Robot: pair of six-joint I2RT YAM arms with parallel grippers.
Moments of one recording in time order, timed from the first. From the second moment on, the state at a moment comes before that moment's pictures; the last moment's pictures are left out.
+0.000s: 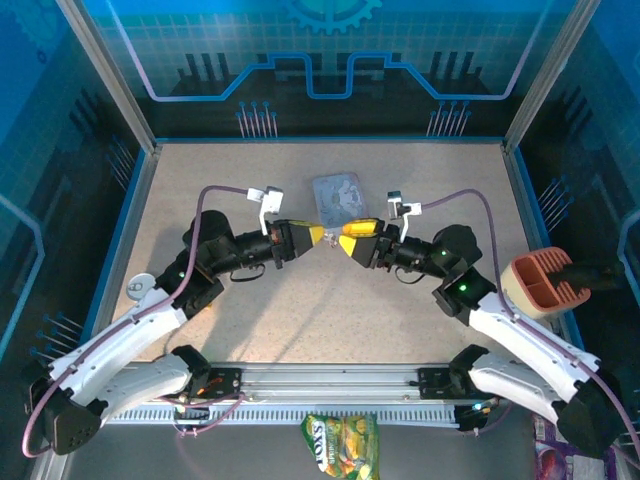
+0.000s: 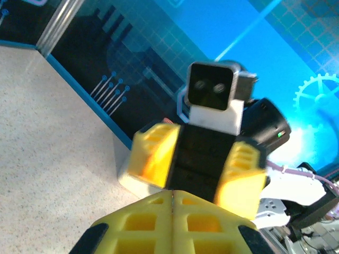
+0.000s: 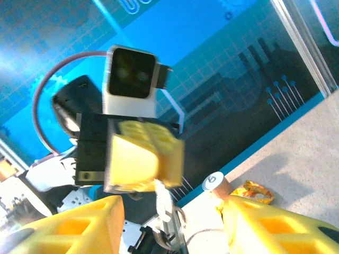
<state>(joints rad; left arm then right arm) -0.64 0.95 0.84 0.11 0.56 -0.76 0.61 0.92 0.66 0.45 -0.66 0.72</state>
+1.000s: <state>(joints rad) -0.64 0.97 0.84 0.11 0.65 -0.74 0.65 0.97 0.68 0.42 -0.74 0.72</state>
